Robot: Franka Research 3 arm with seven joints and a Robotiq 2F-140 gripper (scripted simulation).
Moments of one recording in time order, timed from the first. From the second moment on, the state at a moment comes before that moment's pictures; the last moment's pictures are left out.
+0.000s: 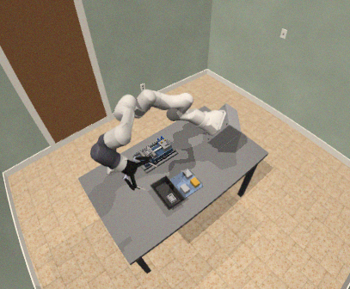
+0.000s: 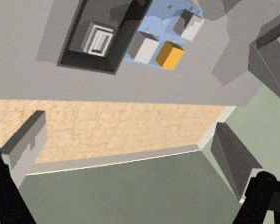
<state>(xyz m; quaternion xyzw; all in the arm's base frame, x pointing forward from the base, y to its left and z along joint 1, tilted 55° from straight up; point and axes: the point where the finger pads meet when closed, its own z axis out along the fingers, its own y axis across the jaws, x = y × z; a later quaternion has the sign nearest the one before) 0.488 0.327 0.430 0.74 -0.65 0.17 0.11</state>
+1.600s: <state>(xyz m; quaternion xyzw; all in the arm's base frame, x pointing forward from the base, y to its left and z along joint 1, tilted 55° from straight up) 0.441 0.208 0.492 0.90 -0.34 0.20 0.19</state>
